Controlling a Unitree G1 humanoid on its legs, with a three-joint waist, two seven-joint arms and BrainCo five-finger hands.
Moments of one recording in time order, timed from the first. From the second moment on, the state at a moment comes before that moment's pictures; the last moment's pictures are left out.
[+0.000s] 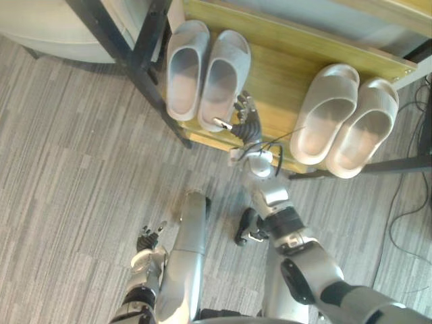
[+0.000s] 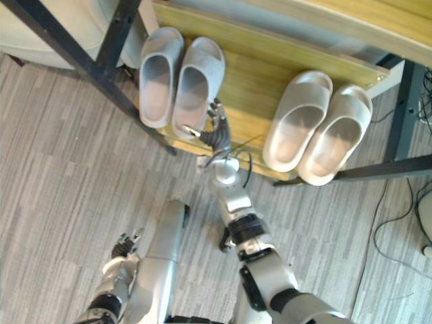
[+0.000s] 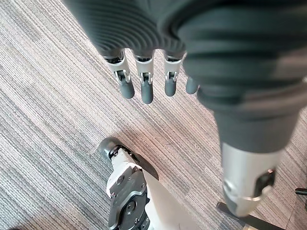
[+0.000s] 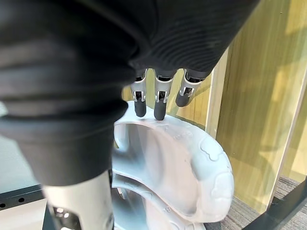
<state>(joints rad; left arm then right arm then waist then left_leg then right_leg) -0.19 0.03 0.32 0.90 -0.28 -0.06 0.17 -0.75 0.04 0.16 0.46 0.18 -0.04 -0.33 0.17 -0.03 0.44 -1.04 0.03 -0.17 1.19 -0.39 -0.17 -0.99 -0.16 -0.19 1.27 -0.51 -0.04</state>
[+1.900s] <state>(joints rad) 0.10 0.18 -0.68 0.21 -0.18 -0.13 -0.08 0.12 -0.14 -0.10 1.00 -0.16 -0.03 -0.13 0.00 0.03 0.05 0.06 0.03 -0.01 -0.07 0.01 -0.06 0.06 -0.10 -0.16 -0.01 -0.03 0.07</state>
